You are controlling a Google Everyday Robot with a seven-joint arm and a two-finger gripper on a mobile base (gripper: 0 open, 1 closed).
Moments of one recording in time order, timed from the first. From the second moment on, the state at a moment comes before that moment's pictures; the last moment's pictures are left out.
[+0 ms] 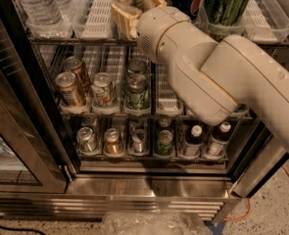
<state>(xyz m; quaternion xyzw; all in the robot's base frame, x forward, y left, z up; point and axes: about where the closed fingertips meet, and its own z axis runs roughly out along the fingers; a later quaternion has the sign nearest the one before) 0.594 0.021 1.065 -0.22 0.62 0.18 0.73</state>
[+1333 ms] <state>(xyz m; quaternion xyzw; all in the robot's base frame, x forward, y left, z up) 0.589 0.028 1.068 -0.24 0.60 0.20 0.74</state>
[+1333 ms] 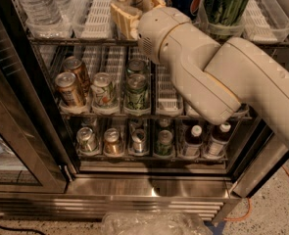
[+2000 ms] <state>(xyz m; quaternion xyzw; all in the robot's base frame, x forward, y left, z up) 0.581 0.021 1.092 -0.25 0.53 0.24 0.77</state>
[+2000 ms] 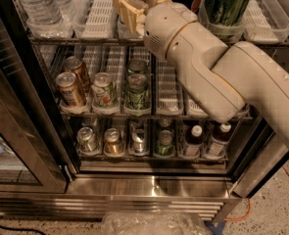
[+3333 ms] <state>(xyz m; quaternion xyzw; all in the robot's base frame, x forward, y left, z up) 0.537 0.010 1.131 -0.29 0.44 0.25 0.82</state>
